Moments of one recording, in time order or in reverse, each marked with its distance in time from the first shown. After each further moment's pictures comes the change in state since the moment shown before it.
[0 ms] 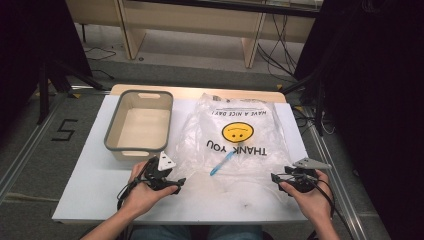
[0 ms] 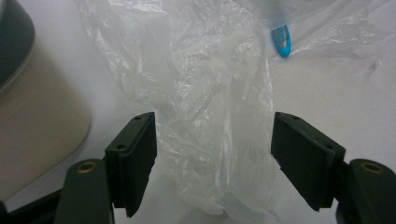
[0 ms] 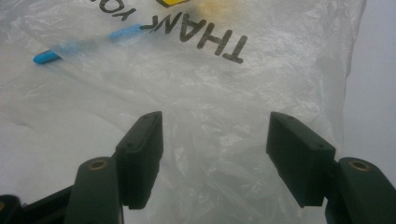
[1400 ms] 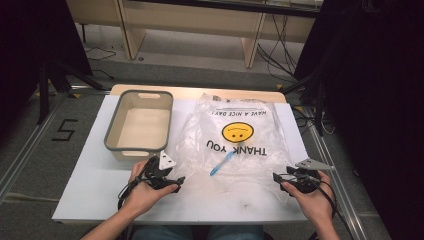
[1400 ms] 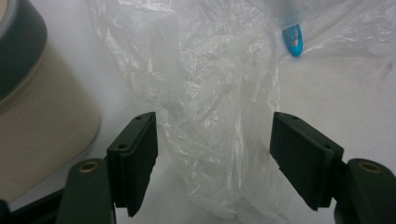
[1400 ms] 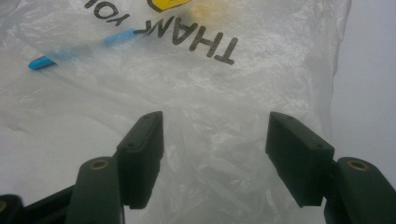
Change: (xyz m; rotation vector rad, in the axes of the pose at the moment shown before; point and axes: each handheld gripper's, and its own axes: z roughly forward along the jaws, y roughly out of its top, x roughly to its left) left arm 0.001 0.001 0.002 0.005 0.032 -0.004; right arm -0.003 -0.003 -0.003 -0.019 -0.012 0.020
